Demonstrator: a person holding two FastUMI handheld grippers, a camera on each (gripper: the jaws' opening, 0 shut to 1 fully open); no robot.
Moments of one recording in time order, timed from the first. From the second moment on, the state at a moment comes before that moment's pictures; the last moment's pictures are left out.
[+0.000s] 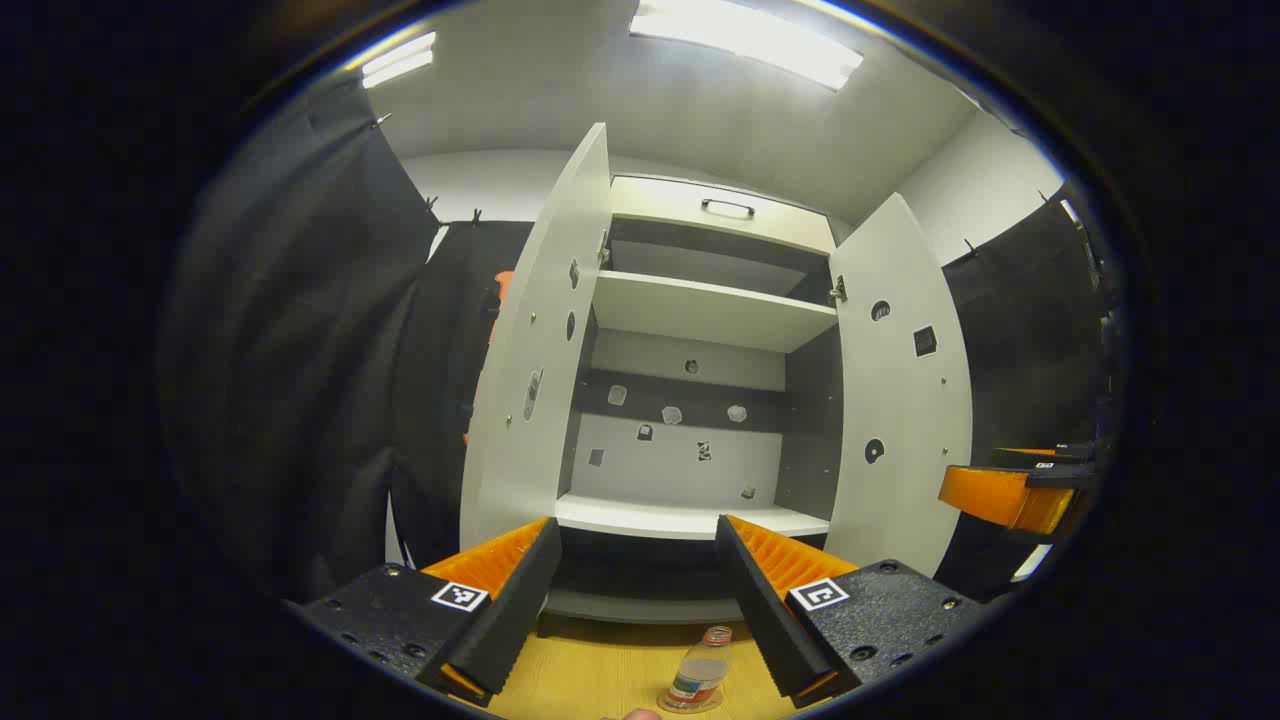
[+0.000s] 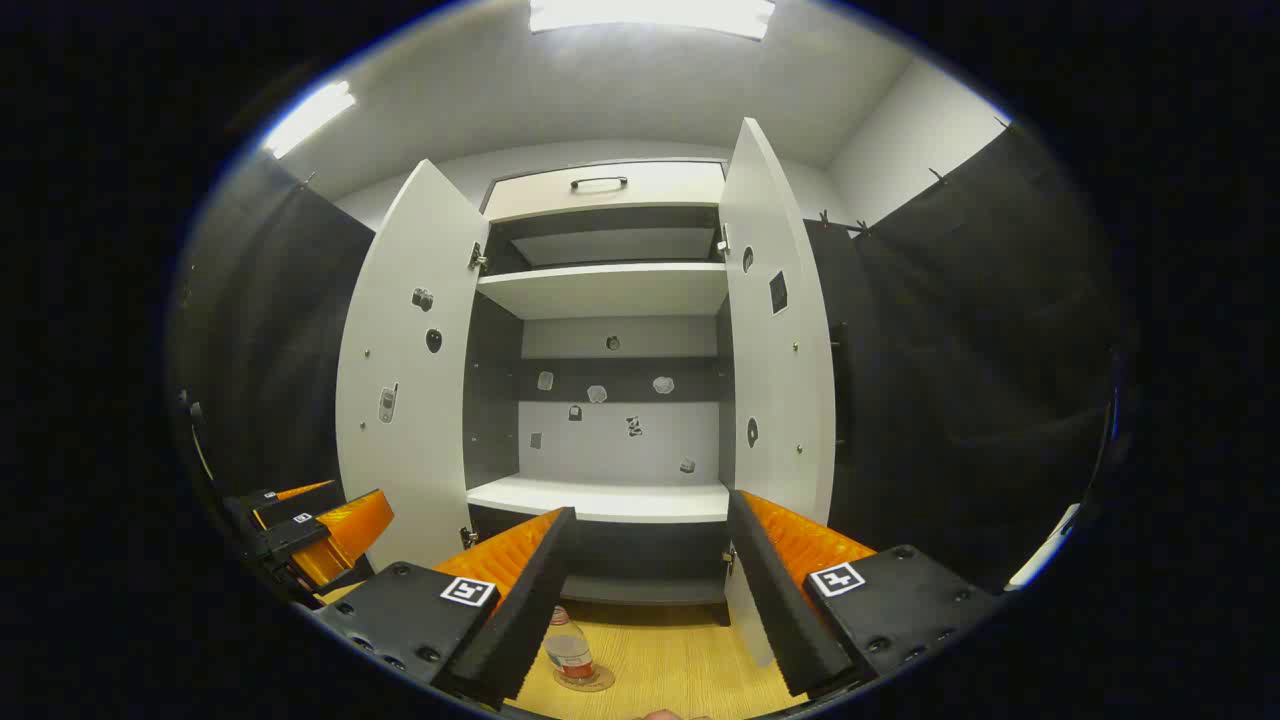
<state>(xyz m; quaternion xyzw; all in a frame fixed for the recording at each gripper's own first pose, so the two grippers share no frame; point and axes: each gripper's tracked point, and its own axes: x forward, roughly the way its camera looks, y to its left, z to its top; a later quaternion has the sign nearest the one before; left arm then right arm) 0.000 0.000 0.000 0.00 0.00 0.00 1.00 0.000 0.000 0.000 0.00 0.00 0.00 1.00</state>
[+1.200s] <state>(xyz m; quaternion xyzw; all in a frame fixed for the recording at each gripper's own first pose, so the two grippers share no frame) 0.025 -0.035 -0.022 -0.02 0.01 -0.05 1.00 0.003 -0.004 -0.007 0.00 0.01 -0.01 1.00</state>
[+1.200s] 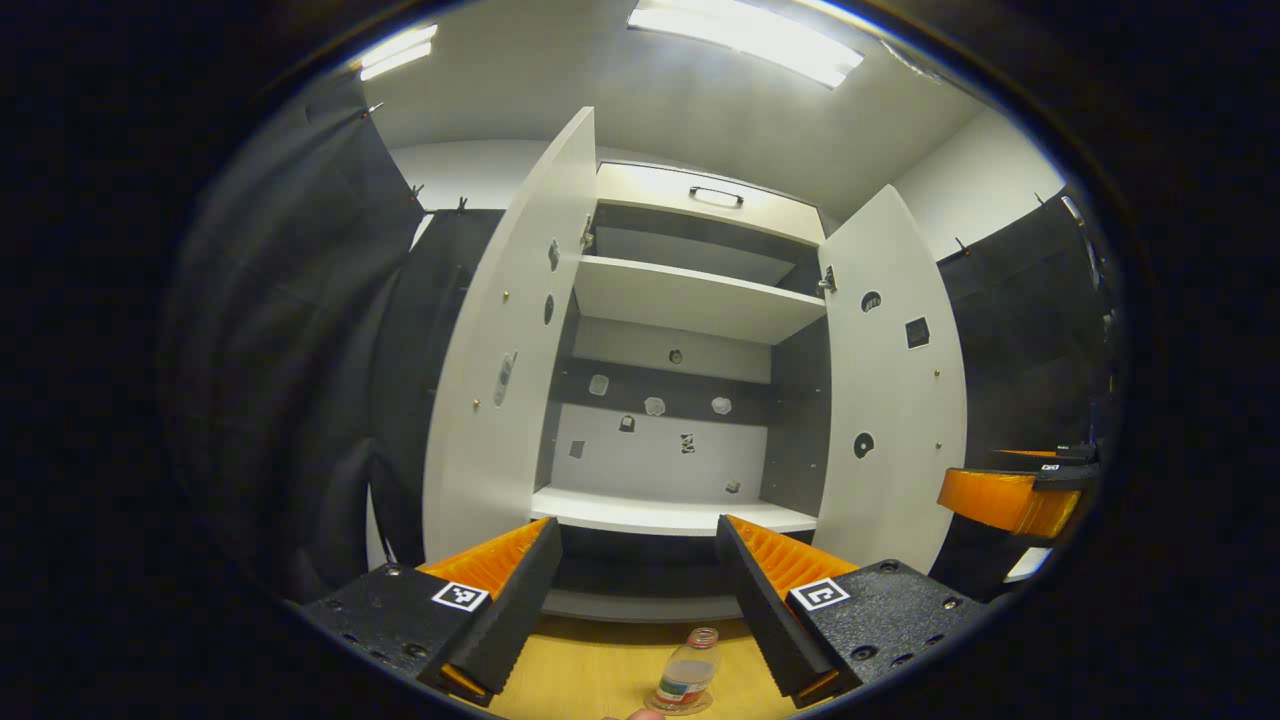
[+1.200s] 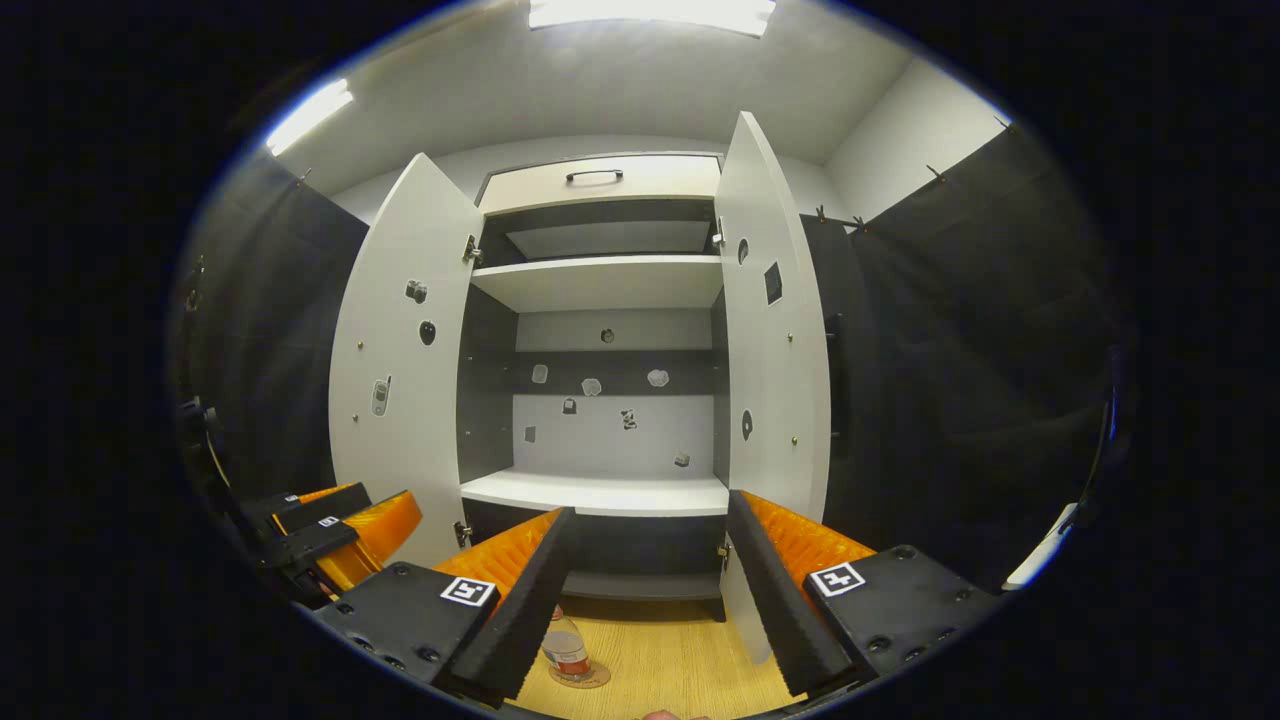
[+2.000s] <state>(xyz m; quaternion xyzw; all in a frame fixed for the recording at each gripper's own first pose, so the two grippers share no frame) 0.056 -0.093 -0.312 0.03 0.13 -0.09 0.99 0.001 -0.001 -0.054 -0.02 0.08 0.00 1.00</state>
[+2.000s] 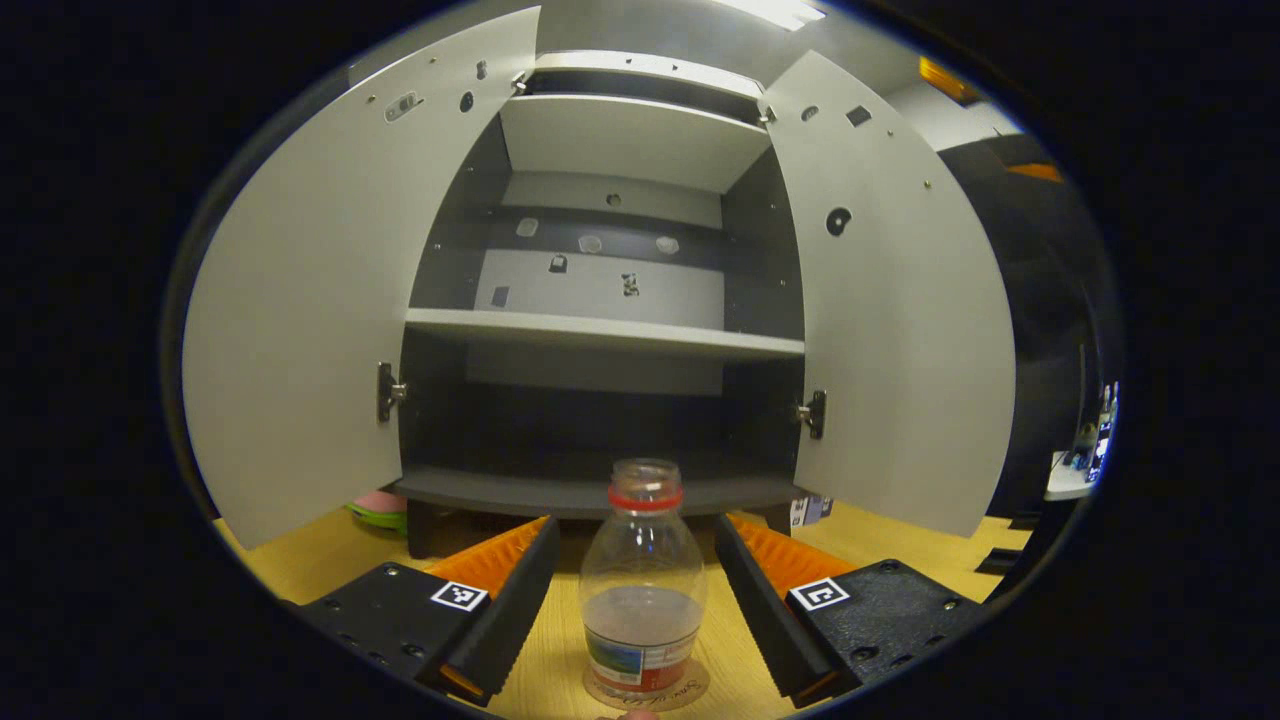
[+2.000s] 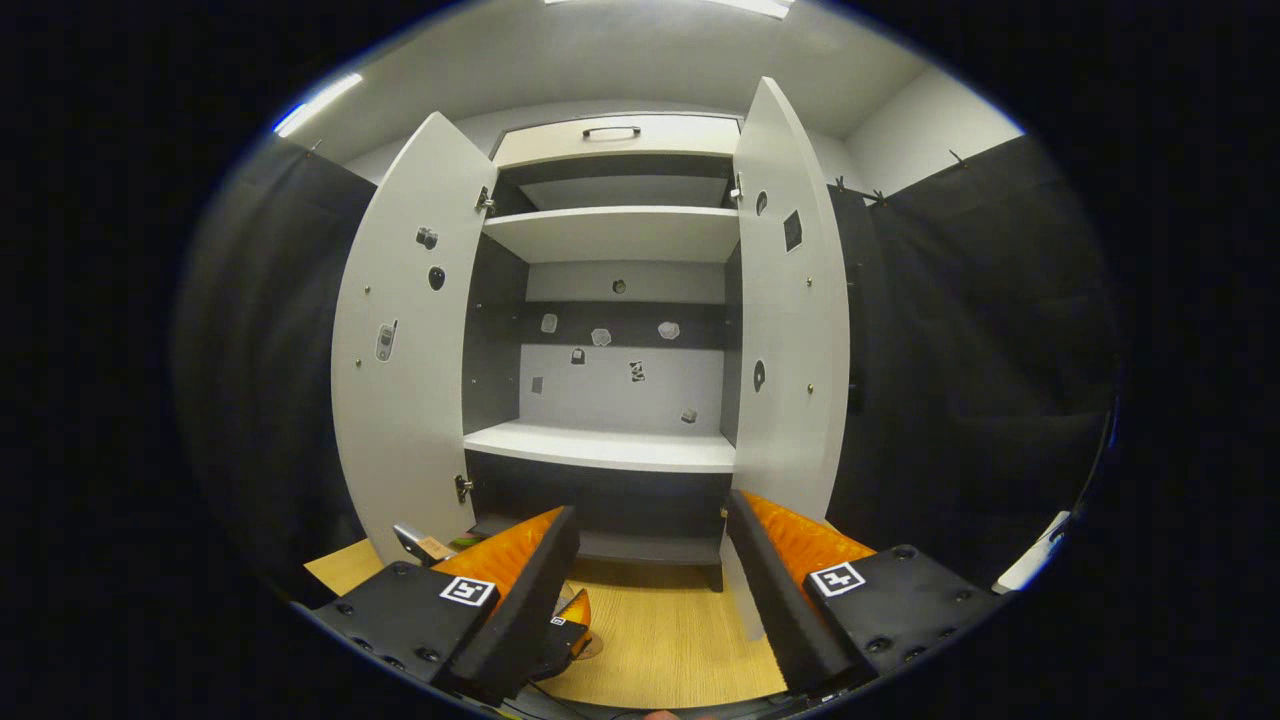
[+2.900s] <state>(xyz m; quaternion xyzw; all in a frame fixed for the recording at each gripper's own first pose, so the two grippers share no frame) 0.082 -0.094 -0.140 0.00 0.12 -0.14 0.98 0.020 -0.030 -0.080 -0.01 0.09 -0.02 1.00</state>
